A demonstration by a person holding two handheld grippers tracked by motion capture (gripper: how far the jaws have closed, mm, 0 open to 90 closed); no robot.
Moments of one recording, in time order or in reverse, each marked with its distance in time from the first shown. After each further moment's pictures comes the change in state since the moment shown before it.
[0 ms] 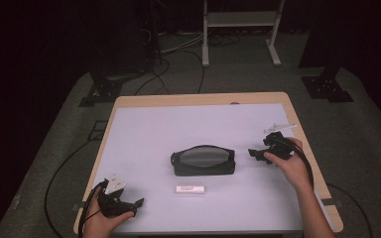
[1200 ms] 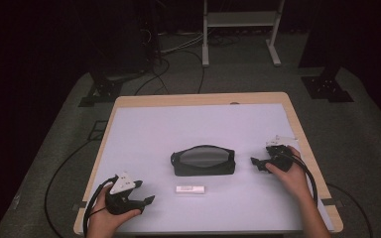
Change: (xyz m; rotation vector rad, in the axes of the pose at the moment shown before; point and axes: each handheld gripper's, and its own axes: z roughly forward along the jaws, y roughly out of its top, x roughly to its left) left arm -0.030 0.038 -0.013 -0.071 -0.171 0.123; right arm -0.005 -0.041 0.017 -0.061 -0.034 -0.039
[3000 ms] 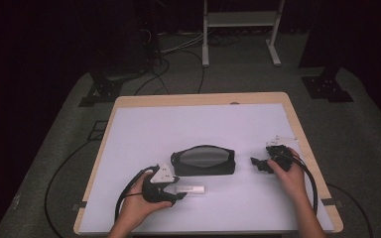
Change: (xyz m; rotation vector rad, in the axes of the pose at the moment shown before) left arm -0.033 0.060 0.063 0.060 -0.202 0.211; right arm 0.000 -0.001 0.000 0.000 0.001 0.001
